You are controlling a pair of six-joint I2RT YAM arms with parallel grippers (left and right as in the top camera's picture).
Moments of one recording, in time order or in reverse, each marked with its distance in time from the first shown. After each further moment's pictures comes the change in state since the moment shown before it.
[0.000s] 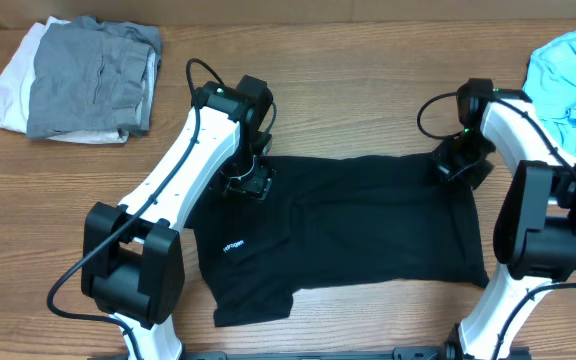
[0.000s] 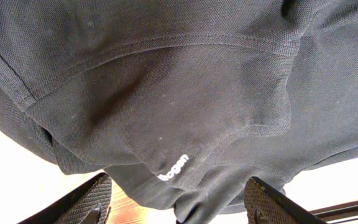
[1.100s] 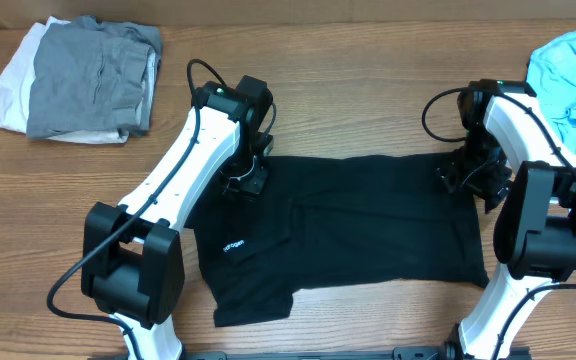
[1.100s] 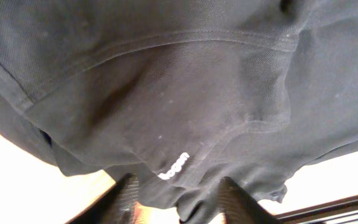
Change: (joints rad) left arm 0.000 0.000 0.000 -0.003 0.011 0.039; right arm -0.004 0.003 0.054 -0.227 0.187 0.068
